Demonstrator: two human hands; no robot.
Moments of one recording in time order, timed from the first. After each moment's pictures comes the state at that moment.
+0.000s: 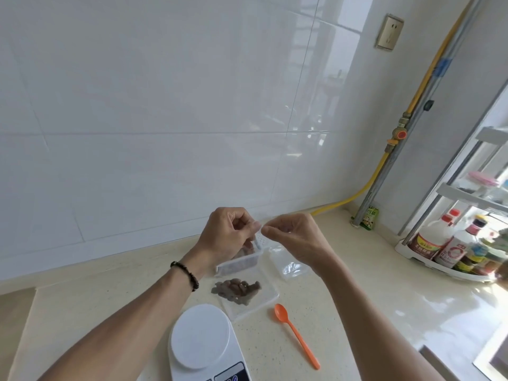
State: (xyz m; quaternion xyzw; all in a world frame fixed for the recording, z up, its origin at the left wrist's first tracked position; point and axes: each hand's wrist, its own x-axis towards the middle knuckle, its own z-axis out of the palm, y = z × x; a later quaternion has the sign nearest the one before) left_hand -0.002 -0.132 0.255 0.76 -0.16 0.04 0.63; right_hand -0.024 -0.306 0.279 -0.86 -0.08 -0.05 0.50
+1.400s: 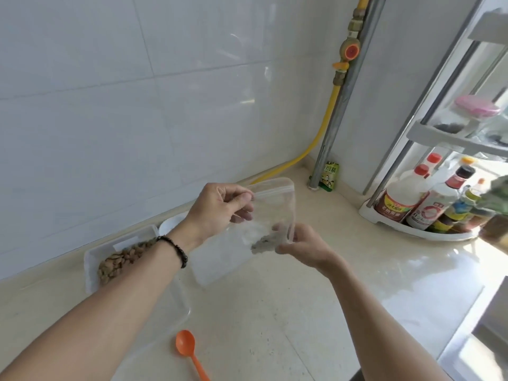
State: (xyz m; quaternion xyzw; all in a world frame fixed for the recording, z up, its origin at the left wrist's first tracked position) left_hand 0.156 -0.408 0.209 0.76 -0.13 -0.11 0.62; right_hand 0.103 -0.617 0.147 -0.81 0.03 0.14 0.57
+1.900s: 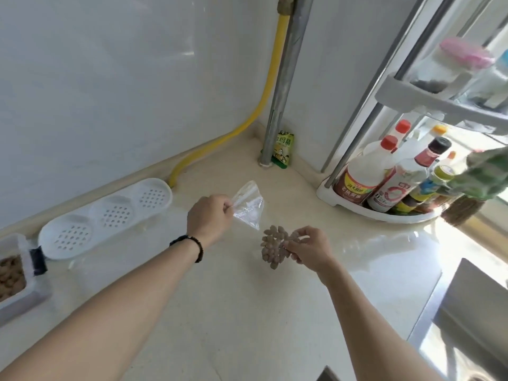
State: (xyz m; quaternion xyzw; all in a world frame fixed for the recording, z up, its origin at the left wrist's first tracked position) left_hand 0.237 -0.572 0.046 0.94 -0.14 -0.05 0.29; right_hand 0.127 -0.775 0.029 -0.77 0.34 0.07 0.54
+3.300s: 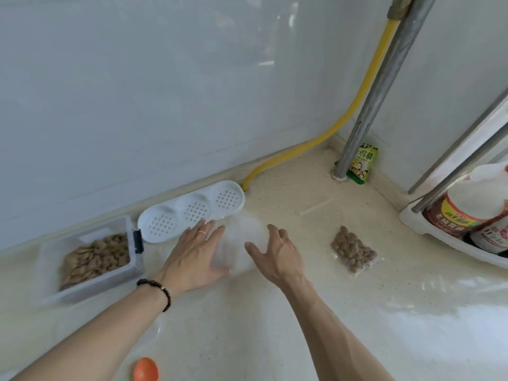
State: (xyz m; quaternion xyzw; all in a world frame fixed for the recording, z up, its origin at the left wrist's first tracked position) left_hand 0.200 -0.404 0.034 0.97 -0.16 -0.15 0.07; right_hand 0.188 -0.596 0.020 -0.94 0.09 0.14 0.30
